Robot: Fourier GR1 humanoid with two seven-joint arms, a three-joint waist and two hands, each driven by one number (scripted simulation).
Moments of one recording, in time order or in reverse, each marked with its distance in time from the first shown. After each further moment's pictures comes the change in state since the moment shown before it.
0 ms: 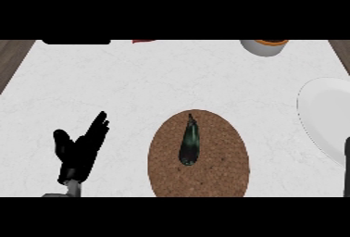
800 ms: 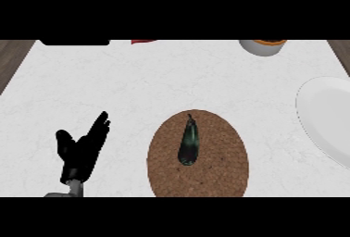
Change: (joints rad) left arm -0.003 -0.013 0.003 0.016 -0.011 -0.006 -0.015; right arm 0.032 -0.109 -0.006 0.156 -0.803 -0.125 -0.645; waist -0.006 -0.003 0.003
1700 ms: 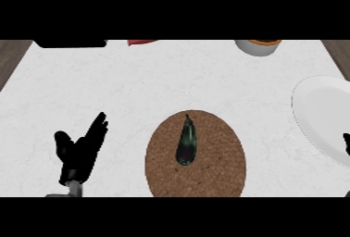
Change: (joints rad) left arm 0.009 -0.013 0.020 0.001 -0.019 0.005 -0.005; right arm 0.459 0.355 0.205 -0.707 -0.544 0.099 -0.314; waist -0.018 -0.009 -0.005
